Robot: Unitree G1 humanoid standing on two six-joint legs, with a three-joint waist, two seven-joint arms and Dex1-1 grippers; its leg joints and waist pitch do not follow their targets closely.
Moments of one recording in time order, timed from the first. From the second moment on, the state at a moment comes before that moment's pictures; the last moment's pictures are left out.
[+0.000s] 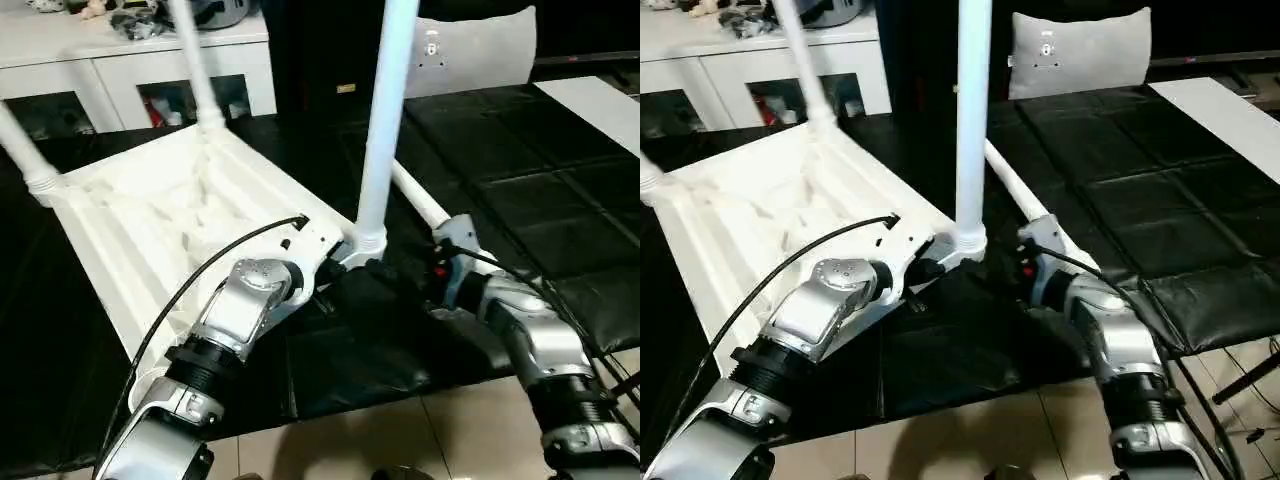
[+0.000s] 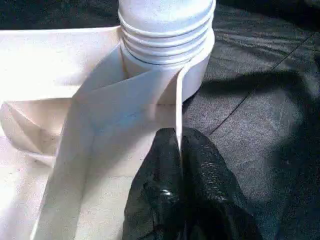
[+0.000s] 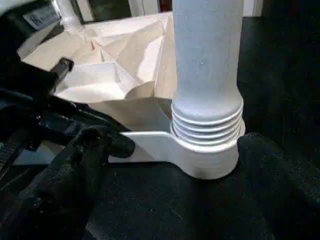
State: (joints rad) left arm -0.59 0.10 -0.24 0.44 0.07 0.50 -0.59; right arm -0.39 -0.29 -0.01 0.40 0.23 0.21 0.83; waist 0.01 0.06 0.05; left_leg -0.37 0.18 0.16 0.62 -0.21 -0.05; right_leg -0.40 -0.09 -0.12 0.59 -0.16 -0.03
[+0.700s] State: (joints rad) left arm -0.39 0.51 -0.18 0.02 0.21 0.70 -0.57; right arm -0.32 -0.20 0.10 0.29 0.18 0.26 0.72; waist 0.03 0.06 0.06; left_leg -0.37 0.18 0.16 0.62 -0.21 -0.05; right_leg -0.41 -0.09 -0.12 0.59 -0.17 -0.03
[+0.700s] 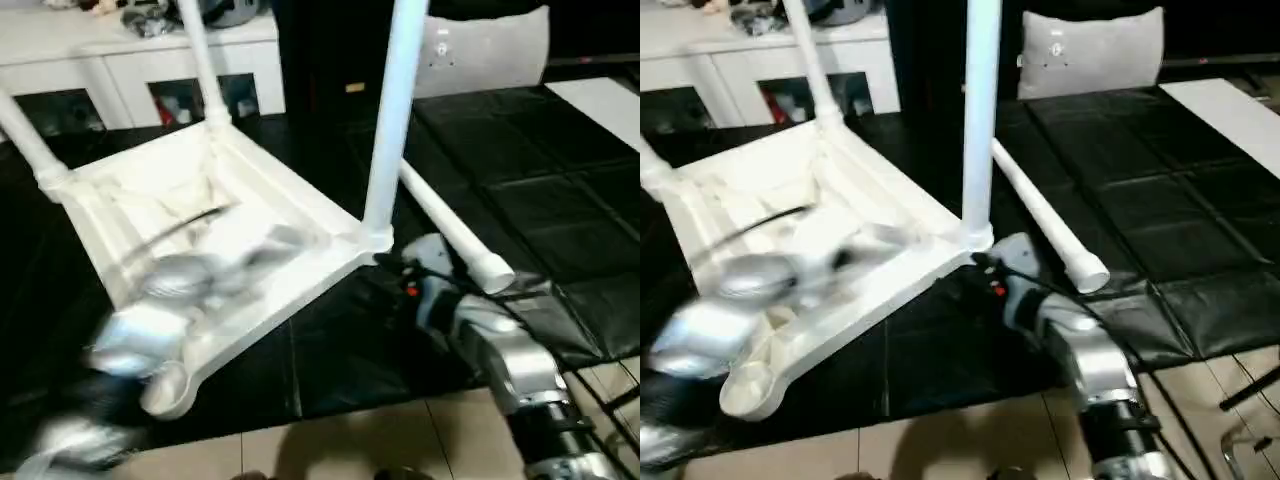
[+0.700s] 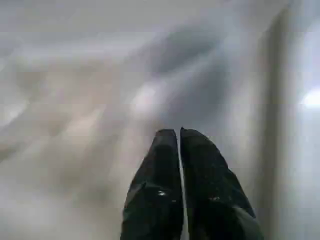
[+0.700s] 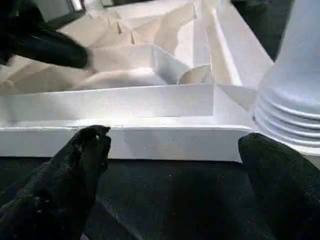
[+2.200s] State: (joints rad) left arm -0.32 0.63 -0.31 -0.08 -0.02 0.72 -1.07; right arm -0.57 -0.13 0.17 0.71 0.03 0.19 0.67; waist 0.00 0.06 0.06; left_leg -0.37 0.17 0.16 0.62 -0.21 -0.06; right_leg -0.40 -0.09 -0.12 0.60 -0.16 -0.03
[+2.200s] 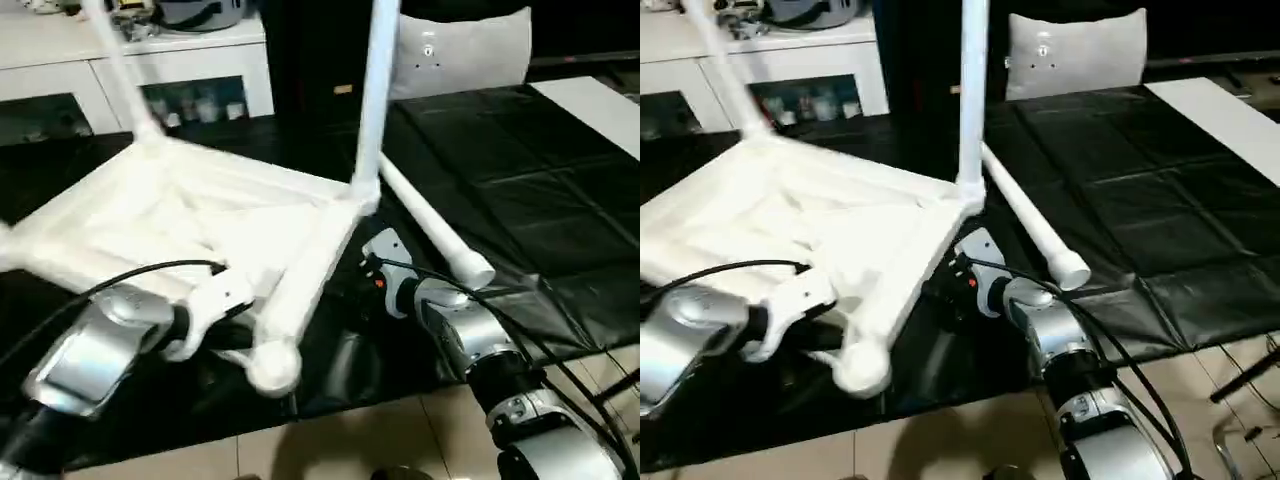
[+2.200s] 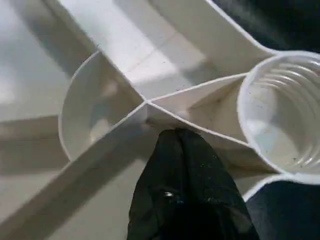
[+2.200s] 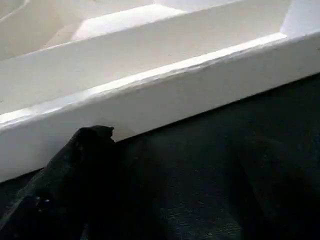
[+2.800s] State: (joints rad) left arm -0.49 0.31 -0.29 0.23 0.06 0.58 -0.70; right arm -0.61 -0.18 0.12 0.71 0.02 0.18 0.63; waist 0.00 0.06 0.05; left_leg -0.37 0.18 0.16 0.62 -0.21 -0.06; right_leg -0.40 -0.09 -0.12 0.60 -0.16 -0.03
